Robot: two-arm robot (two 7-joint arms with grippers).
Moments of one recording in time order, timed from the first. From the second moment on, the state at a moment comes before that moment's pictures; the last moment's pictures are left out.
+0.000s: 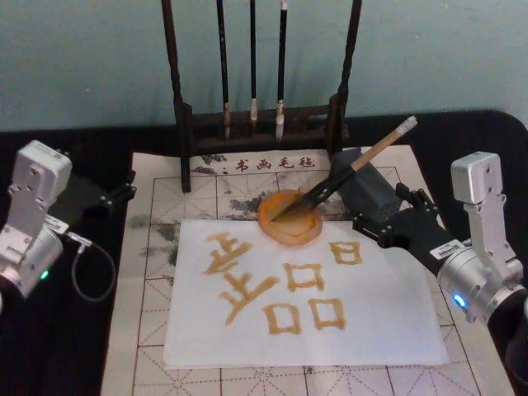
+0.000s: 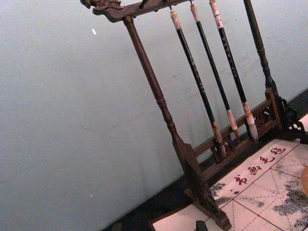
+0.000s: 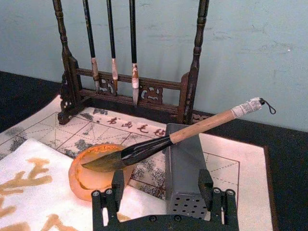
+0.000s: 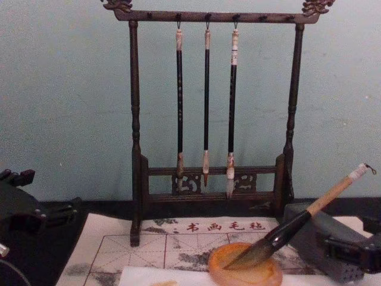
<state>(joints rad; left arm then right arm) -0.20 0.60 0.45 -1.41 -0.25 -0.12 0.03 0.11 0.57 -0.49 -1.56 0.52 0.00 0.02</state>
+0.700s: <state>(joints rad) -0.20 0.60 0.45 -1.41 -0.25 -0.12 0.03 0.11 0.57 -0.49 -1.56 0.53 0.00 0.02</state>
